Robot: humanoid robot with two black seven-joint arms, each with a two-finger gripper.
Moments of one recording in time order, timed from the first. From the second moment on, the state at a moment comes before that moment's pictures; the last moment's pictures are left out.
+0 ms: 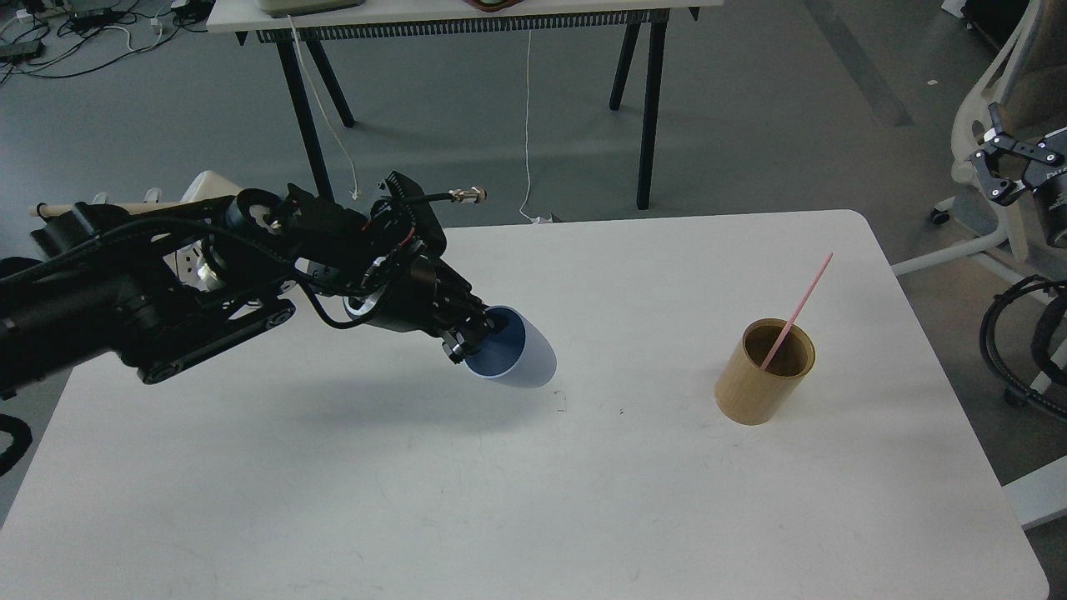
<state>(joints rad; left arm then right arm) -1.12 0.42 -0.19 -1.19 2.12 -0.49 -0.49 0.60 -0.60 0.98 0.67 -0.02 0.49 0.44</state>
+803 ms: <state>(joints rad) -1.21 -0.01 0.04 -0.85 2.18 -0.49 -0.49 0.55 -0.62 0.98 0.67 0.01 0.49 0.45</state>
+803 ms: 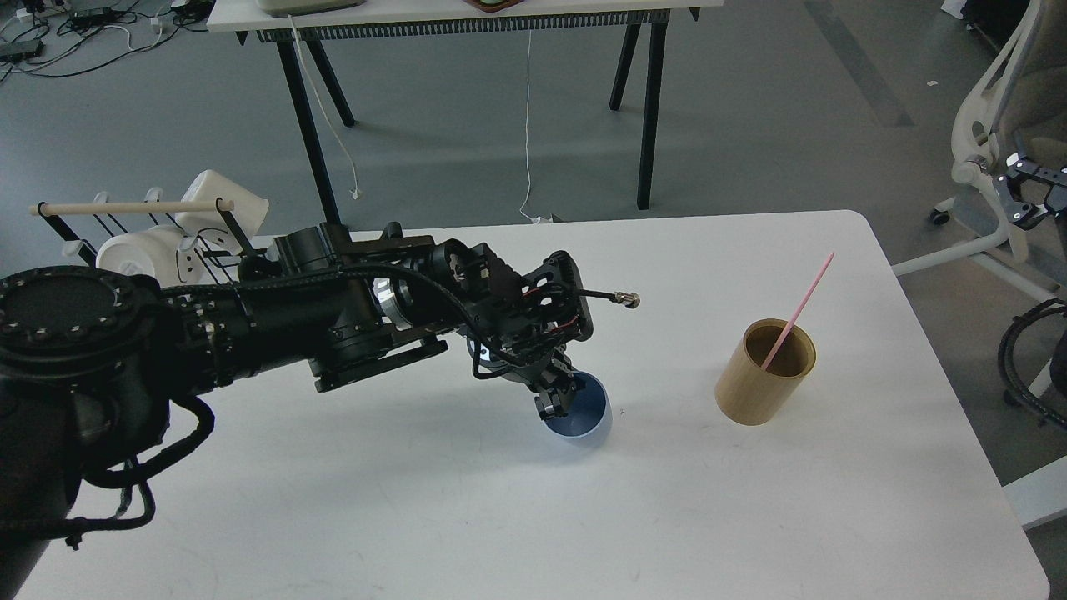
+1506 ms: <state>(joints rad) -1.28 0.00 0.01 -0.80 1.91 -0.49 -0.49 0.54 -0.60 1.01 0.68 0.04 0.49 0.44</state>
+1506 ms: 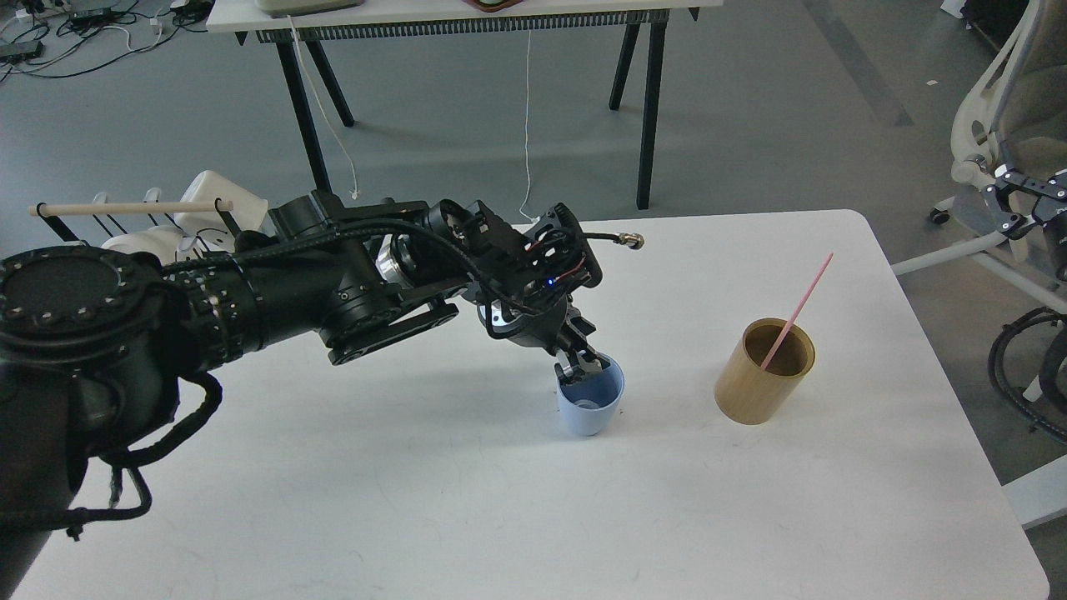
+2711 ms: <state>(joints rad) -0.55 0.32 -1.09 -1.05 0.96 -0.49 -0.49 0.61 -1.08 0.63 1.37 -1.38 0.11 0.49</state>
